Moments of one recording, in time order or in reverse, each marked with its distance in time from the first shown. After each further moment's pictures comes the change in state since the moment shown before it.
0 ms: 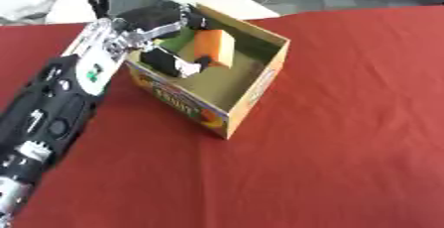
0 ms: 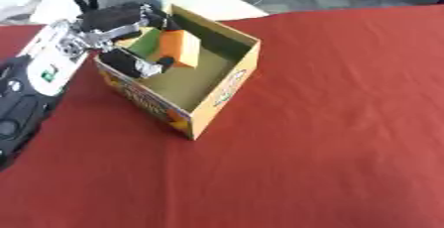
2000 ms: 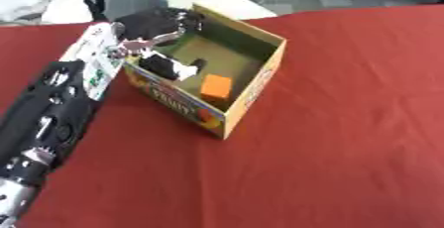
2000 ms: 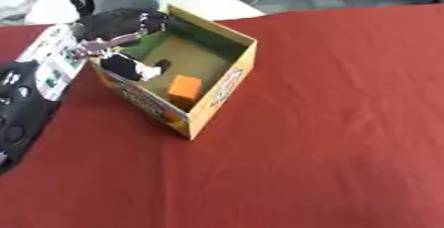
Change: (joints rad) left arm -0.001 -0.021 0.031 0.030 -0.187 -0.032 0.049; right arm 0.001 0.008 -0.001 0.000 -0.010 0.003 0.005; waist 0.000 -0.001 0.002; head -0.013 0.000
